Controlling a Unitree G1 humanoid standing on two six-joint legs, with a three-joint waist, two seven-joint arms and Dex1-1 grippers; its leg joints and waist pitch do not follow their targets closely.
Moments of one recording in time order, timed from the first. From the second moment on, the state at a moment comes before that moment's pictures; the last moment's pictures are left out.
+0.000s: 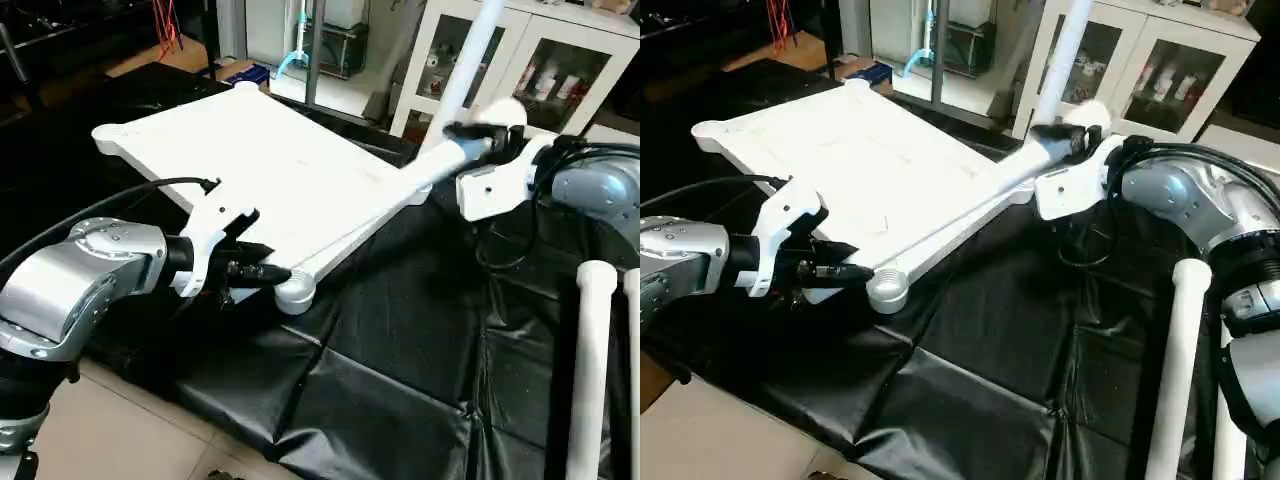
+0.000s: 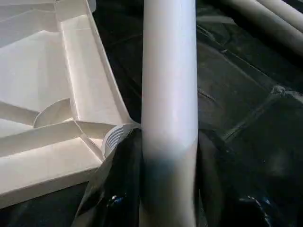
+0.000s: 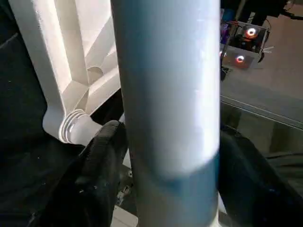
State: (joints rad) left arm -0.53 0.75 -0.20 -0.23 -0.45 0.92 -0.91; right arm -0.98 -0.79 0.42 0.80 -0.68 -0.73 0.41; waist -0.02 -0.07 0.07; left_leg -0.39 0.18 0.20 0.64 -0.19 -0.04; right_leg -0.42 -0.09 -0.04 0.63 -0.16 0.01
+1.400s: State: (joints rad) left arm -0.83 0.51 0.49 0.07 -0.59 0.56 -0.46; right arm -0.63 -0.64 0.25 0.73 -0.30 -0.42 0.61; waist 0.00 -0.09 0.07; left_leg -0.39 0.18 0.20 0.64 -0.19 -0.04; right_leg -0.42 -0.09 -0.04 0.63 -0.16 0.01
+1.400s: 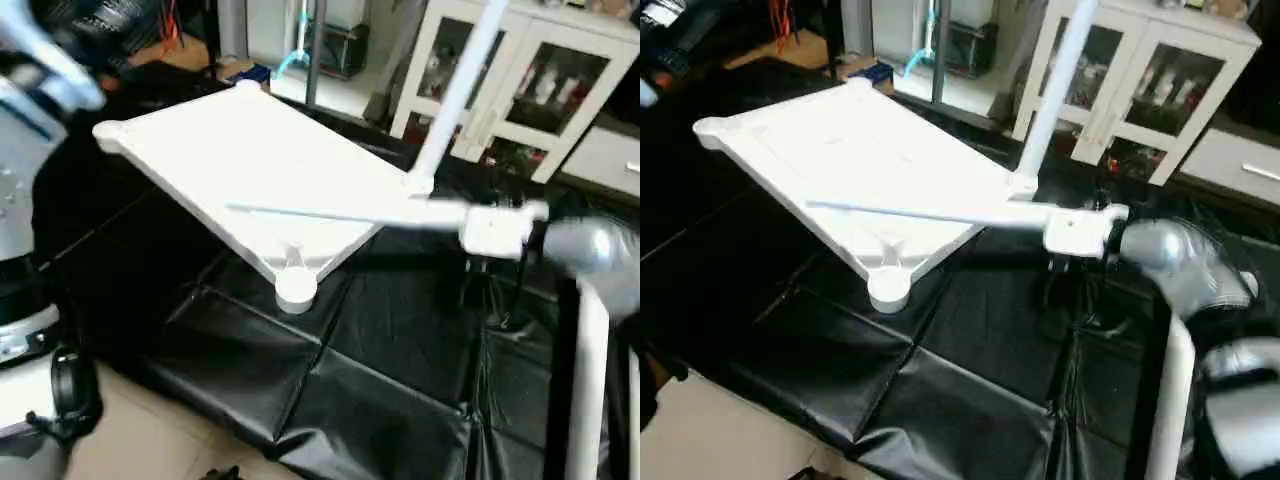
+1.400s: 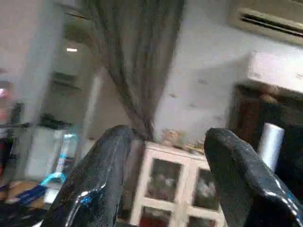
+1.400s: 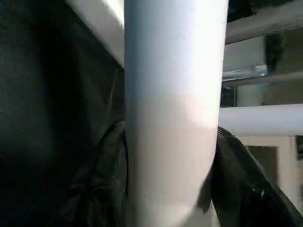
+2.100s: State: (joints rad) left arm -0.70 0.31 0.18 -0.02 -0.48 0.61 -0.36; right arm -0.41 -0.34 -0.11 -0.02 0.93 0.66 0.69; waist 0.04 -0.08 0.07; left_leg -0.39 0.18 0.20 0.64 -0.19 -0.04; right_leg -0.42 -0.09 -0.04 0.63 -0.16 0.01
